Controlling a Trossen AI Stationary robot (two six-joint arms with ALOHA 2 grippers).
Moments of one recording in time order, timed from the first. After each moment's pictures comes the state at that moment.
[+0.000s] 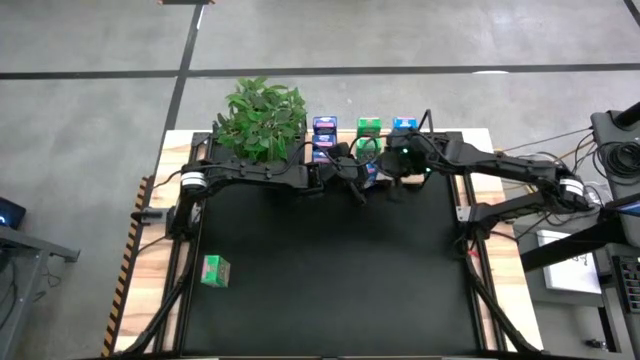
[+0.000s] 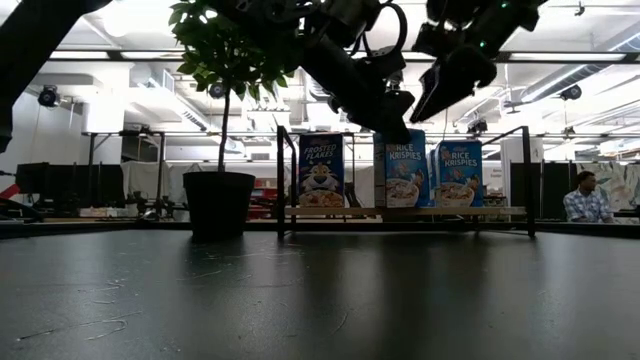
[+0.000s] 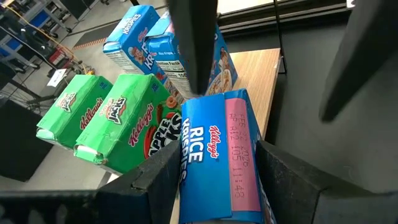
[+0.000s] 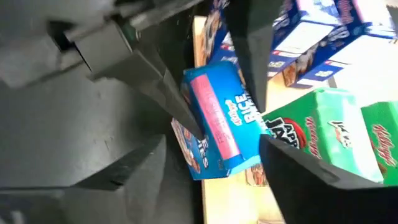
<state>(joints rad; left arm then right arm) 0.14 2.05 1.57 -0.03 -0.43 0.24 -0.40 1.23 1.00 -0.57 -0.08 -0.43</state>
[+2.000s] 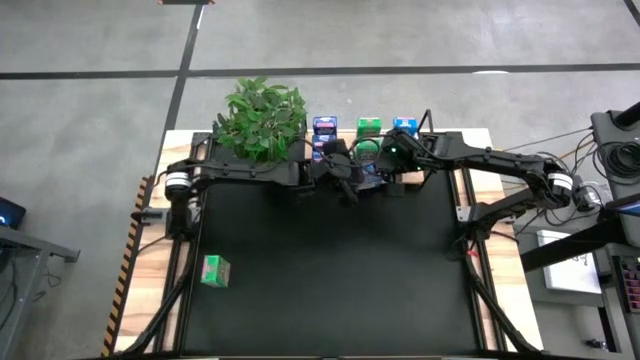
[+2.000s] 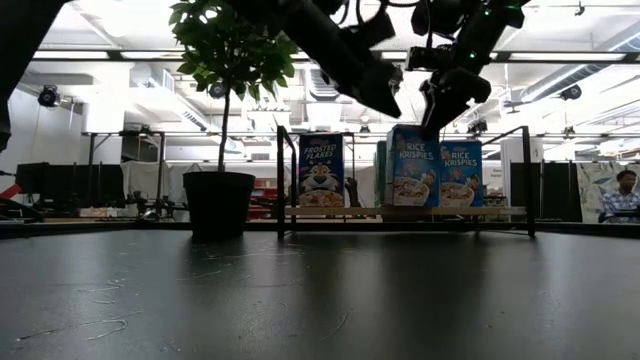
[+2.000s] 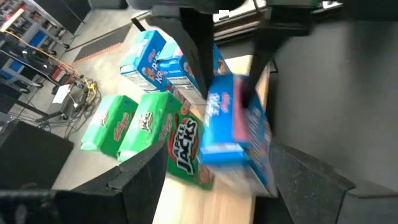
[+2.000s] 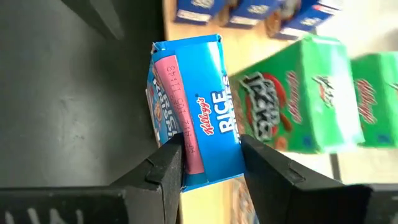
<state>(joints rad) 0.11 1.93 1.57 -0.16 -0.43 0.33 -0.41 1.32 1.09 -0.72 0.10 -0.43</state>
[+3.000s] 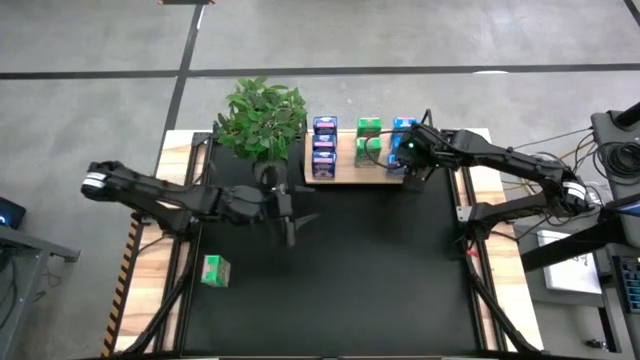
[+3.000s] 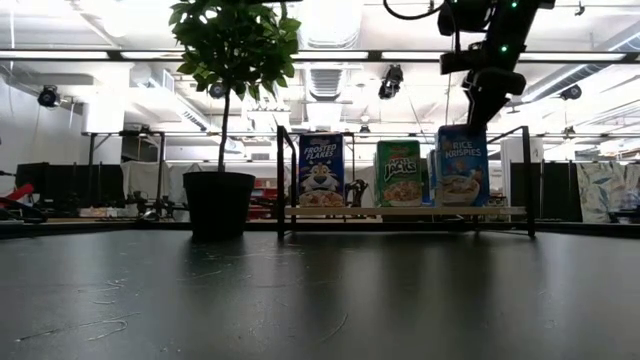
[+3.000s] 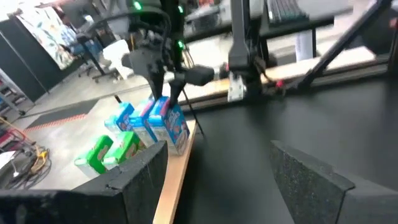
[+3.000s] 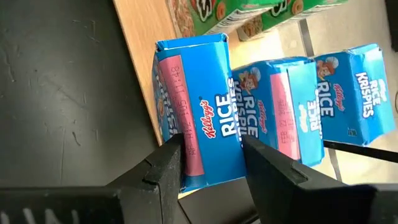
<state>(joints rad) -0.19 1.27 1.02 0.00 -0.44 0.22 -0.49 1.20 1.09 -0.99 0.24 -0.31</state>
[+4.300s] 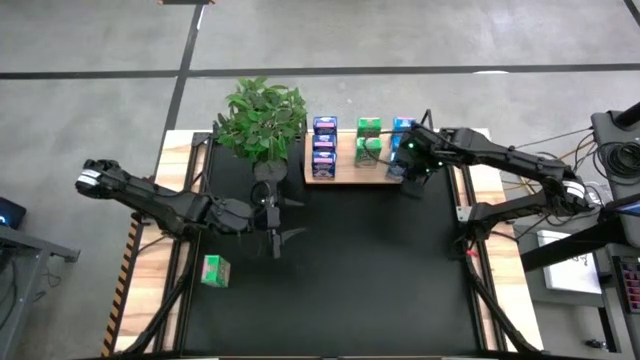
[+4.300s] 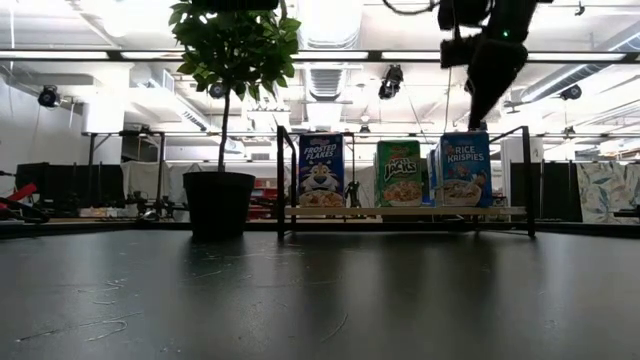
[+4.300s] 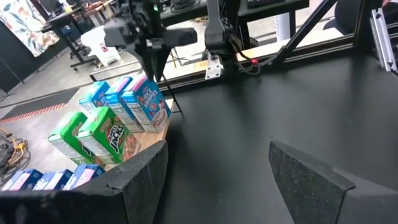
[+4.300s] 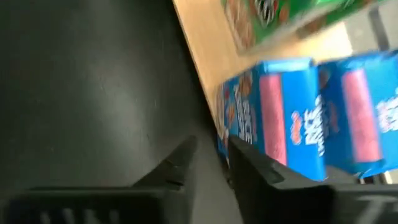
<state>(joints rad) -0.29 1.18 0.92 -0.07 -0.46 0.15 -0.47 1.21 1.13 -1.07 0.03 -0.17</state>
